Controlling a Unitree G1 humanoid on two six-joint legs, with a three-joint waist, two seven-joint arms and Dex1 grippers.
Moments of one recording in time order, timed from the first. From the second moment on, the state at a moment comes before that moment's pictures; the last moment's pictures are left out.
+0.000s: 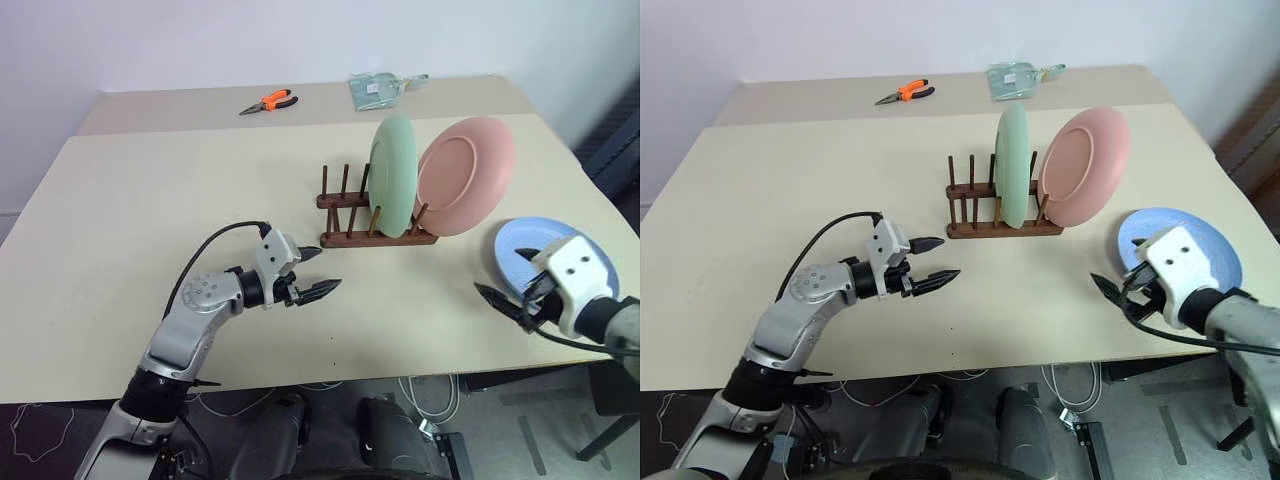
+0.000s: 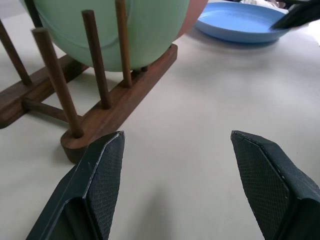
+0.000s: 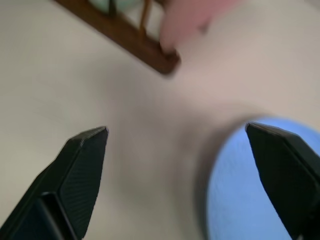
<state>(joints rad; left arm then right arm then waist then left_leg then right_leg) -0.30 0.41 -0.21 -0.17 -0.28 0.34 -0.81 0.22 -0.85 -0.34 -0.46 0.25 0.59 0.53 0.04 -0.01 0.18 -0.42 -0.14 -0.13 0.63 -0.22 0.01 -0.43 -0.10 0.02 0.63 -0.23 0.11</state>
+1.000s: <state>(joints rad) -0.33 0.40 -0.17 -0.04 -0.21 0.21 -0.73 -0.51 -0.72 -0.38 -0.43 0.25 0.43 0.32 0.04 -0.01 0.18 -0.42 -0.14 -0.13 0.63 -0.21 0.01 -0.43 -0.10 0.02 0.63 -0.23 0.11</state>
